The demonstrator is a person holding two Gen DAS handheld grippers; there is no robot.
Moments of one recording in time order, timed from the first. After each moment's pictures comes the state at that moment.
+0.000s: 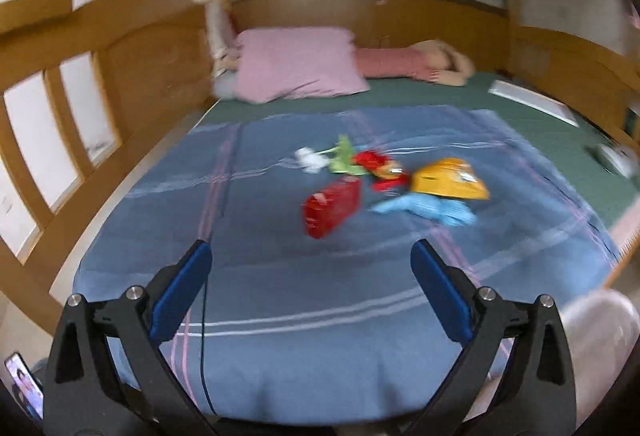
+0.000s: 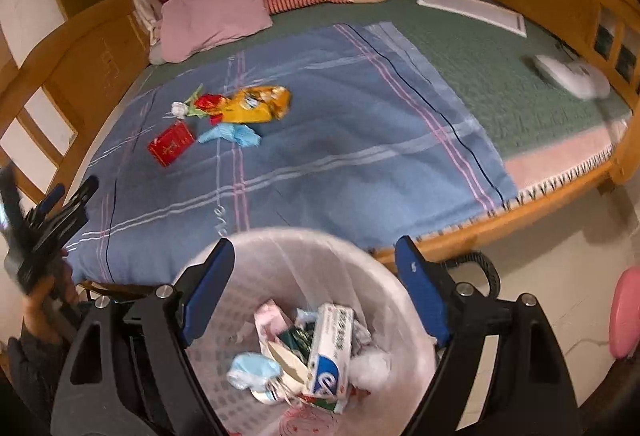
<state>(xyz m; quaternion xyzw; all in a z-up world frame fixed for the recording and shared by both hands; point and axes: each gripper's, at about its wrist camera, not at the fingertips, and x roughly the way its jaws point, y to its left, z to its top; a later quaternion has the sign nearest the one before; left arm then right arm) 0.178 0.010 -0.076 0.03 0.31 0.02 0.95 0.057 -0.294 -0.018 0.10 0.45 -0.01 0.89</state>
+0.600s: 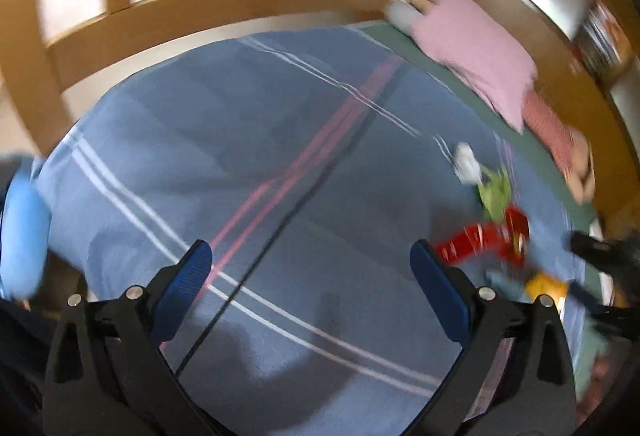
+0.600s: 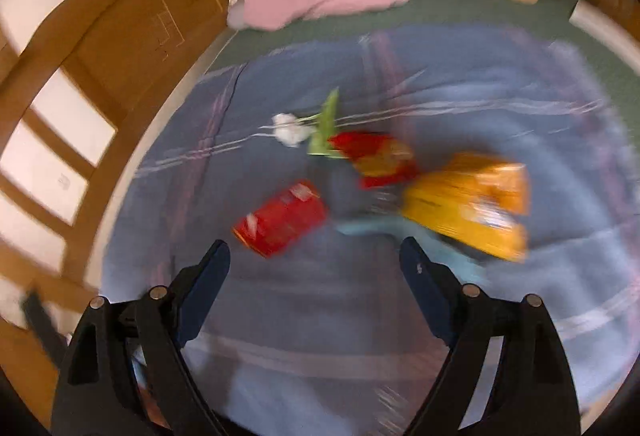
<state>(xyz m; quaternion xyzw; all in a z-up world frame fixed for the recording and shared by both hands) 0.228 0.140 -0.140 -0.27 0.38 0.23 0.85 0.364 -0.104 -0.103 0.14 0.53 0.13 0.83</state>
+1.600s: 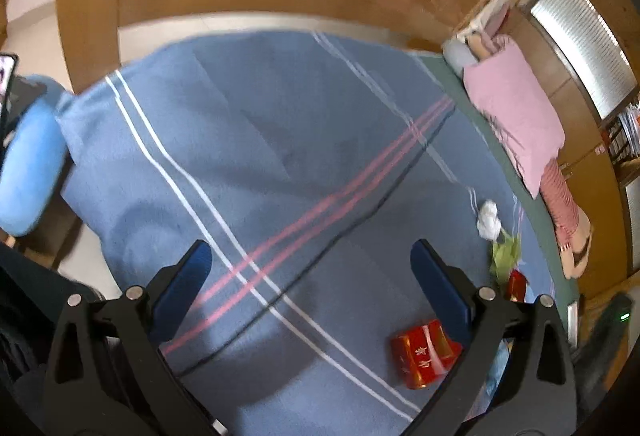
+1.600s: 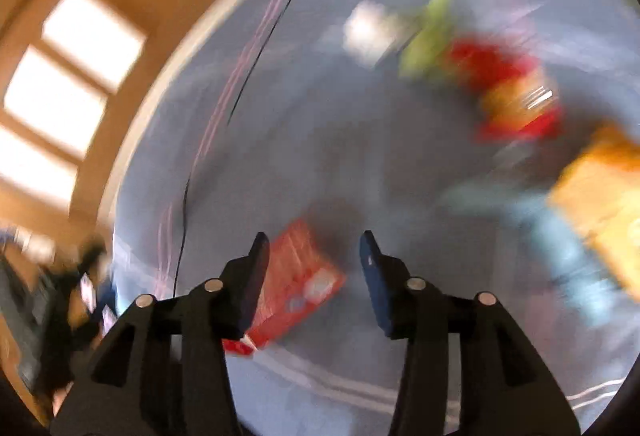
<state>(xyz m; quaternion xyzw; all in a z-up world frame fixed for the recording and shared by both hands) 0.206 0.179 -0.154 -0.38 0.37 0.27 0.80 0.372 -0.100 -0.127 0.12 0.52 0.21 0.82</state>
